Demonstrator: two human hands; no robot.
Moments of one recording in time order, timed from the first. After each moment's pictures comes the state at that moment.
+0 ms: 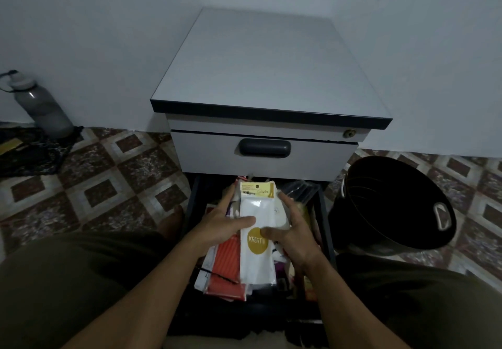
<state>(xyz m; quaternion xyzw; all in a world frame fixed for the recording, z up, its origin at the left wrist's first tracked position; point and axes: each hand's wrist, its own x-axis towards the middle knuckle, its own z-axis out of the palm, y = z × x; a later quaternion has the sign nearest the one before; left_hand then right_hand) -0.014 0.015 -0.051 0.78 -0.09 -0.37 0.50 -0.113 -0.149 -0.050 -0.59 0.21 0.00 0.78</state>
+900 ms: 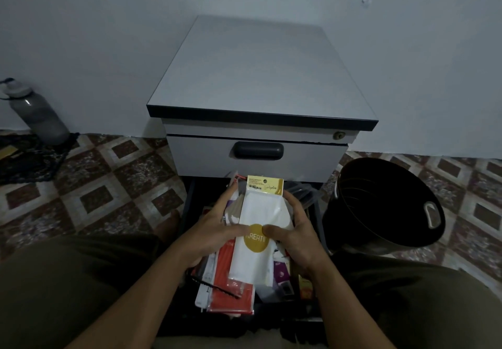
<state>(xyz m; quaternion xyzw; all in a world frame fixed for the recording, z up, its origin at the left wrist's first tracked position) -0.039 0.026 -0.014 0.74 -0.13 -0.35 0.55 -0.129 -0.153 -0.031 -0.62 0.19 -0.04 0.76</state>
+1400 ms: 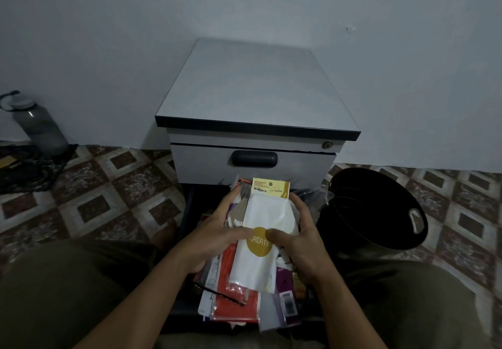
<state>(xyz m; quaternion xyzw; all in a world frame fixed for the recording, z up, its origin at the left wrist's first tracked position) -0.061 0.028 0.016 0.73 -0.15 -0.35 0.57 -0.159 -0.145 0.007 -0.64 0.18 -0.07 0.75</state>
